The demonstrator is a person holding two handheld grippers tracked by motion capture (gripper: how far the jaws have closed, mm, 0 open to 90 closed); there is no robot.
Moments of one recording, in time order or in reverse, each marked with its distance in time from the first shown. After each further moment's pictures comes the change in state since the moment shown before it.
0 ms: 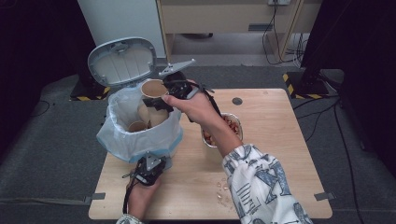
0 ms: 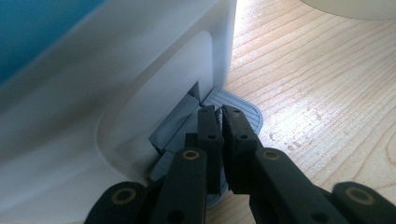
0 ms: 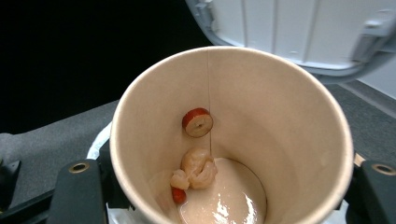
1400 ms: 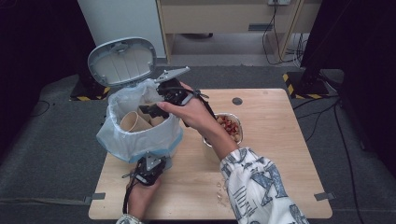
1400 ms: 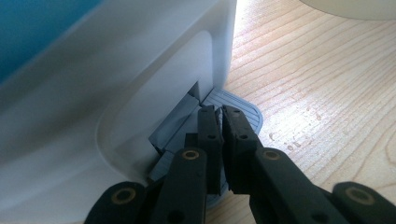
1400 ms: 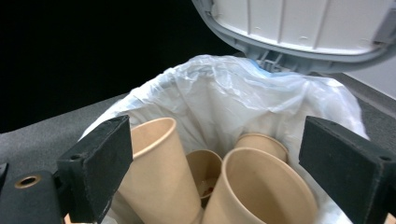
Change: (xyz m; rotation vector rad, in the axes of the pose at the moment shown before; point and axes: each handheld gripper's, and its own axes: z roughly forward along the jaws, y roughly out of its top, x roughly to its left) left arm 0.000 0.000 0.000 0.000 -0.002 0.000; right arm 0.004 -0.013 0.014 0.002 -0.039 0.004
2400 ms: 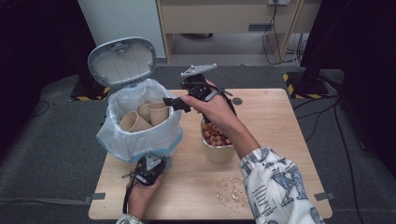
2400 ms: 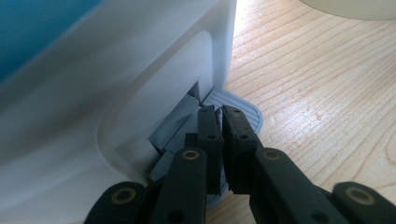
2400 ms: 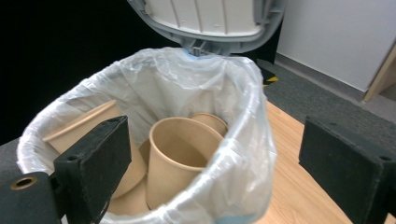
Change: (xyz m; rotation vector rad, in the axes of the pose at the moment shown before) left arm 0.000 0.000 0.000 0.000 -0.001 -0.001; right arm -0.038 -0.018 -0.044 -0.025 -0.108 0.065
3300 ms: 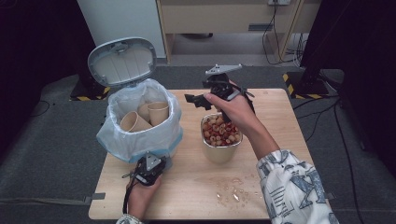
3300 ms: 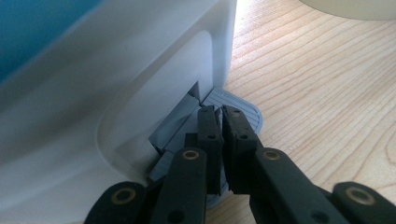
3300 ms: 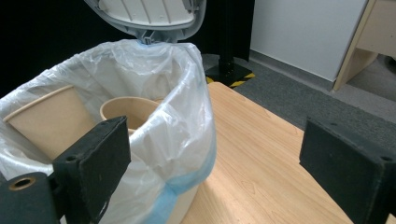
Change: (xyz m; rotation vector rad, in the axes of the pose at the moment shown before) left arm 0.000 0.000 0.000 0.000 0.000 0.000; right arm -0.039 -0.021 -0.040 -0.018 -0.079 0.048
